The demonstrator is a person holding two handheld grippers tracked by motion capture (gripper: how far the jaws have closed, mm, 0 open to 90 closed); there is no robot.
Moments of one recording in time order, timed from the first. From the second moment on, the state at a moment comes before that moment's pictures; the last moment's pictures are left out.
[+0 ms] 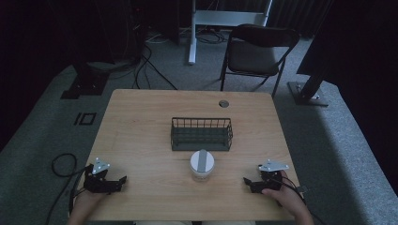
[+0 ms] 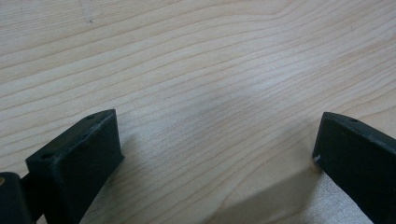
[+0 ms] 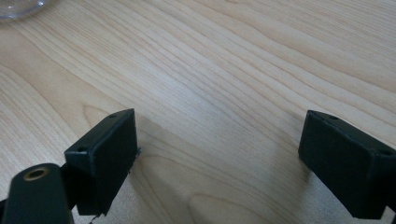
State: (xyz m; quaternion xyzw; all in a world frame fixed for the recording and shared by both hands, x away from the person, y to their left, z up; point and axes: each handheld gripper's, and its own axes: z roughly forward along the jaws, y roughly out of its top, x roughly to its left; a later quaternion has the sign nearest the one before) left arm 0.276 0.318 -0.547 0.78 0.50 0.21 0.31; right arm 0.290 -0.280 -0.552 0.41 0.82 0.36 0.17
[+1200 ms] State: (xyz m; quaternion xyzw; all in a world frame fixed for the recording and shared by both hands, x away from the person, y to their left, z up) left arm 0.276 0.318 -0.547 0.78 0.50 0.21 0.31; right arm 0.287 -0.265 -0.547 0.40 0.82 0.37 0.17
